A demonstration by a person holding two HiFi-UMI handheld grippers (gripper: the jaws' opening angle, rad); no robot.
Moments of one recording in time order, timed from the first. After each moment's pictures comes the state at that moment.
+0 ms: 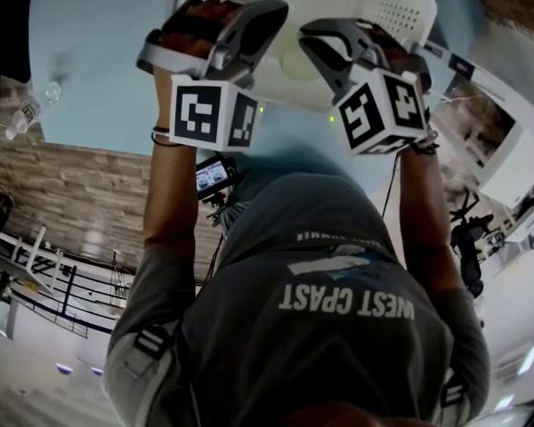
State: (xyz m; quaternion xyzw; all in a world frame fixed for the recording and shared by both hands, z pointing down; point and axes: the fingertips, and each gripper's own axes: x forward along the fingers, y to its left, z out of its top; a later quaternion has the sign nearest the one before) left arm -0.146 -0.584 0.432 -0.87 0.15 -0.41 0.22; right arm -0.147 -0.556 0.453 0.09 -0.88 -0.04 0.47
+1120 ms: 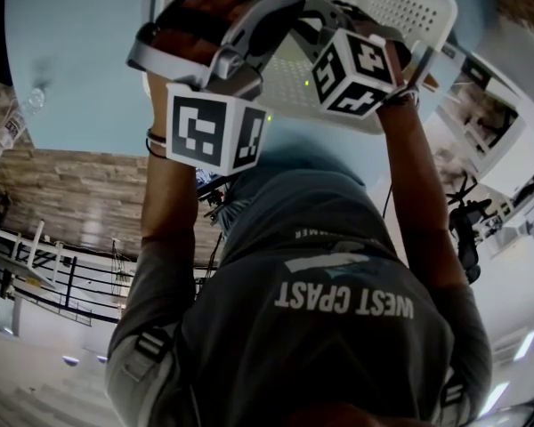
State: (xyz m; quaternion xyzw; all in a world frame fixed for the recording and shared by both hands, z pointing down) left arm -0.124 -0.591 0.443 -0.89 0.14 -0.39 0.22; right arm -0.149 -0.563 0.556 0.06 -0.85 0.02 0.51
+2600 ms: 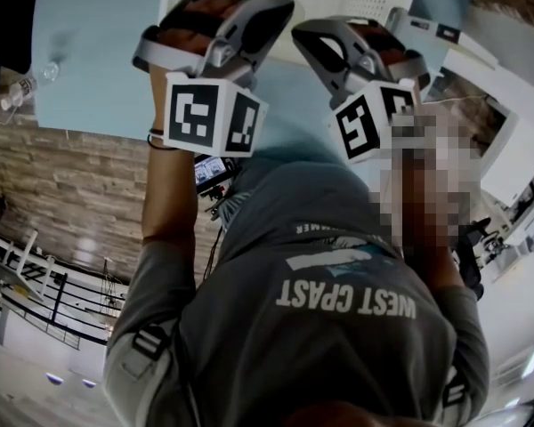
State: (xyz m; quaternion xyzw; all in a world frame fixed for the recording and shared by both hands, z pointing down) left arm -0.154 -0.534 0.382 -0.88 0.18 -0.38 0.23; right arm -0.169 -0.504 0.410 0.10 -0.88 -0.14 0.45
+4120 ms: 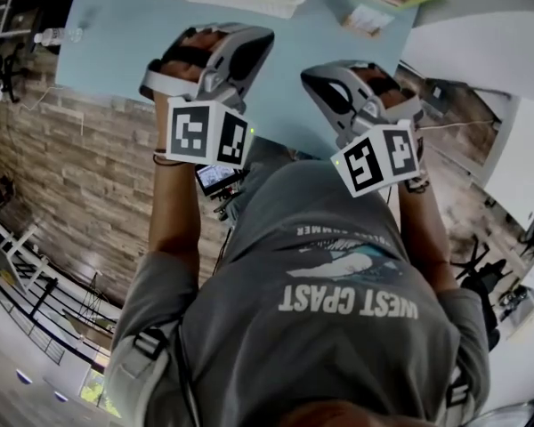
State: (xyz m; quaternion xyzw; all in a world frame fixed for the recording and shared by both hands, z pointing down) left arm -0.043 -0.312 0.310 -0.83 0.23 -0.43 0.28; right arm -0.019 -0.261 0.327 0.12 -0.90 -0.21 0.38
